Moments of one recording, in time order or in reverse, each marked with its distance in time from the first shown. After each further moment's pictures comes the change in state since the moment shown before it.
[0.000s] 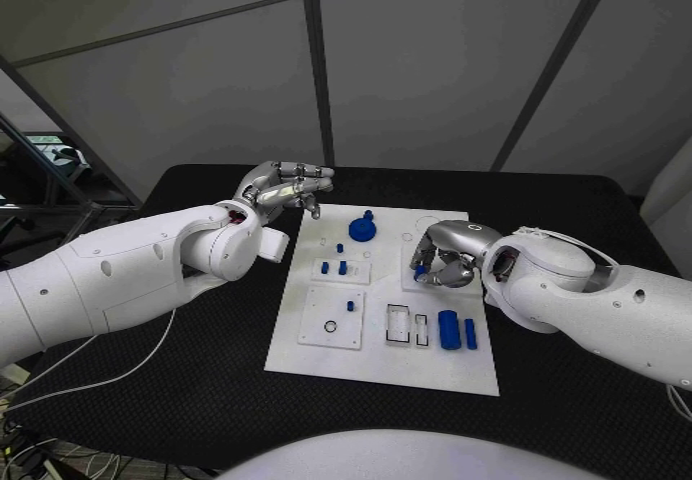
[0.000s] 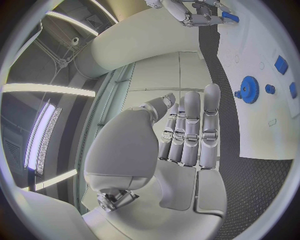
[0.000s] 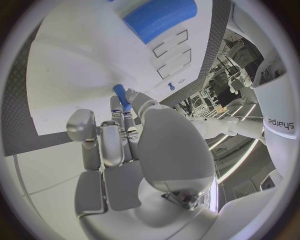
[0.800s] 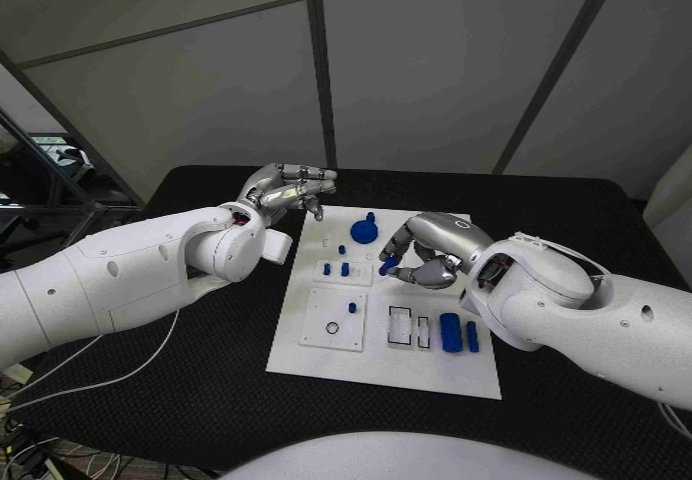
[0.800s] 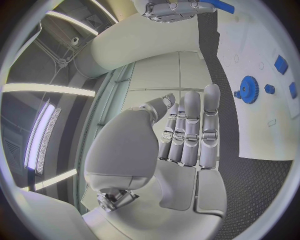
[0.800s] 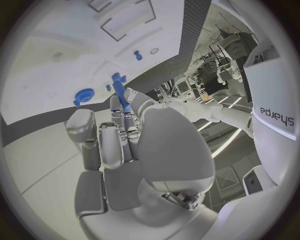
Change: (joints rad) left arm -0.002 0.009 0.000 -0.008 0.000 0.001 0.000; left_hand -0.004 0.004 0.000 0.000 0.000 0.000 0.000 0.000 -0.001 0.000 0.000 0.000 0.000 0.000 0.000 0.000 -0.001 0.001 -0.007 0.000 0.000 0.000; right arm -0.001 0.036 0.003 0.143 0.028 -0.179 0.022; right_hand 0.012 0.001 0.026 -0.007 -0.012 0.008 -0.002 0.002 0.001 0.009 -0.001 -0.012 0.000 0.004 -0.003 0.007 0.011 0.000 0.004 -0.004 0.005 0.011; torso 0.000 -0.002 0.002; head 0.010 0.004
